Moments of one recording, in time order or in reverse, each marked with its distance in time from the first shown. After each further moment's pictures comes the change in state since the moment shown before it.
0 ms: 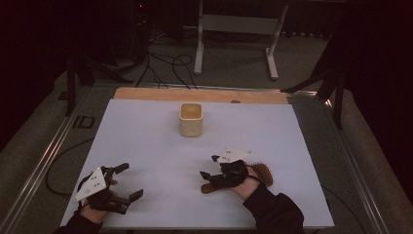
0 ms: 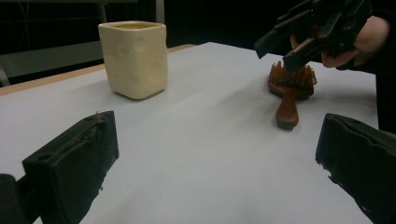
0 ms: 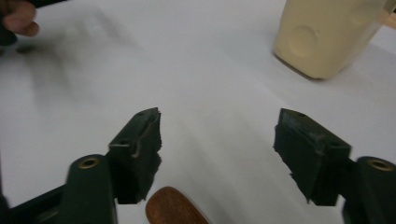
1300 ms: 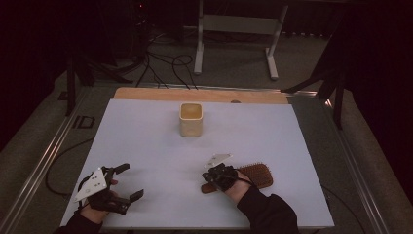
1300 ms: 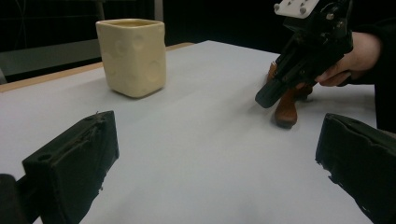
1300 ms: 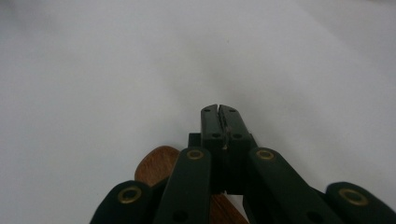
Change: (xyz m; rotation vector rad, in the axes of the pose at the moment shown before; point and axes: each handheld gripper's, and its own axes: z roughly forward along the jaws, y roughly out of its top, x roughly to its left) left arm 0.000 0.000 0.001 0.007 -0.006 -0.001; right arm 0.009 -0.016 0.038 0.266 -0.014 -0.006
